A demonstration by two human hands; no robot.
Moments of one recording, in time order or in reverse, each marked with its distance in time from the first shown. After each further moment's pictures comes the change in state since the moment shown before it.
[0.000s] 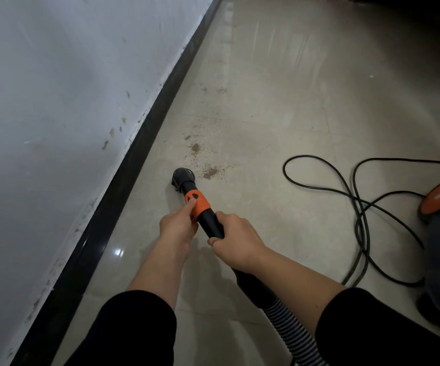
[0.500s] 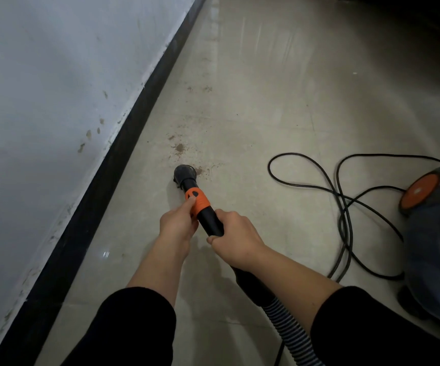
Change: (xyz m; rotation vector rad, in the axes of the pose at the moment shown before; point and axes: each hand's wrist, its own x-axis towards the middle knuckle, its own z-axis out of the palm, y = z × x) left_hand -0.008 -0.010 0.032 0.021 -0.067 -0.019; right_hand -0.003 0.023 -0.019 0.035 0.051 0.053
